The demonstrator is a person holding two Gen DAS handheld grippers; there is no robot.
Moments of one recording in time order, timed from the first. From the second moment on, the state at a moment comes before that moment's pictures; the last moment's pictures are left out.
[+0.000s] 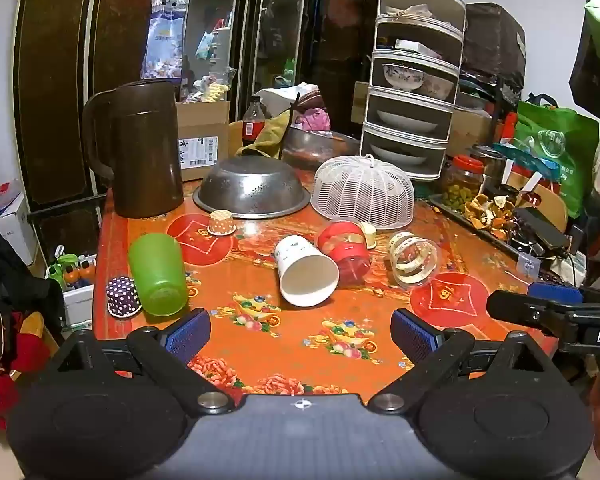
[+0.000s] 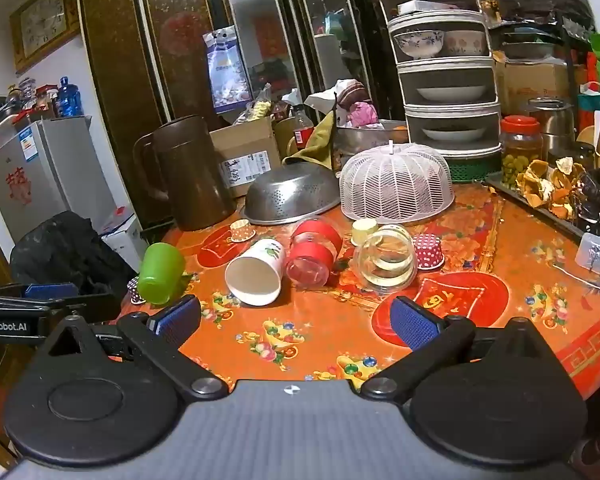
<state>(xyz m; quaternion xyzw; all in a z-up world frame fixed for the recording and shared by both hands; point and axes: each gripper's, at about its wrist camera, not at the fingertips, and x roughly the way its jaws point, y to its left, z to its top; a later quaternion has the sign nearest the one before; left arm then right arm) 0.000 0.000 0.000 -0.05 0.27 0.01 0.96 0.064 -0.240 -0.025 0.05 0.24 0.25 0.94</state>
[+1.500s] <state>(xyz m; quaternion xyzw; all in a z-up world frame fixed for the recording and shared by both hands) 0.005 0.001 -0.006 -0.06 0.29 0.02 0.95 0.068 -0.241 -0.024 0.08 0.26 0.27 0.92</state>
